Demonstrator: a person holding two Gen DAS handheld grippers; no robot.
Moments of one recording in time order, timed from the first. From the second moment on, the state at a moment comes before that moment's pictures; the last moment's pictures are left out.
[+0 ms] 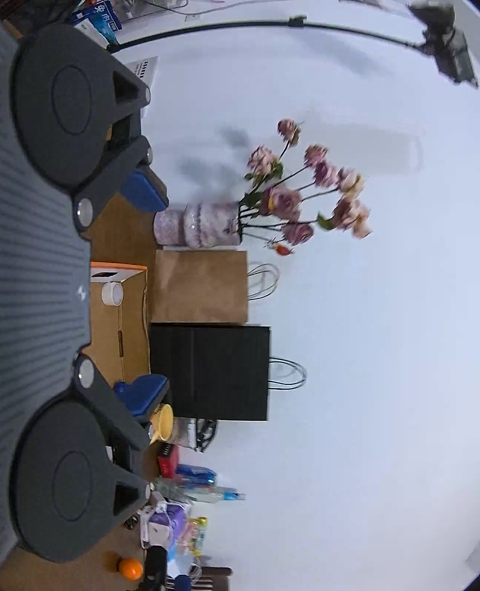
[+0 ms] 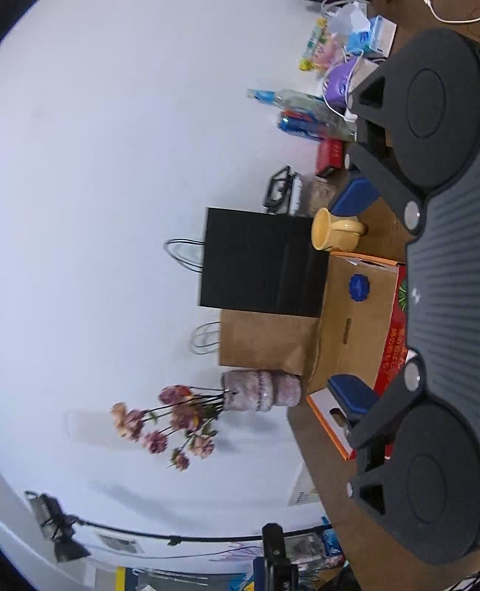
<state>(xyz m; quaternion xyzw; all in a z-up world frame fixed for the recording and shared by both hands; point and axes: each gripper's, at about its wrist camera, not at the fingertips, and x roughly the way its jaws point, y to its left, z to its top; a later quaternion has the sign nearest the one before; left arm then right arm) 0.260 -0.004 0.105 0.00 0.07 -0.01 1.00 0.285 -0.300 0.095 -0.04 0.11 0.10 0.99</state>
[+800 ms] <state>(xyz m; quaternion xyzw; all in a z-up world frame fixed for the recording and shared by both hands) 0.073 -0.003 0.011 0.04 -0.01 0.01 1.00 0.093 -0.273 0.009 0.01 0.03 0.11 0.99</state>
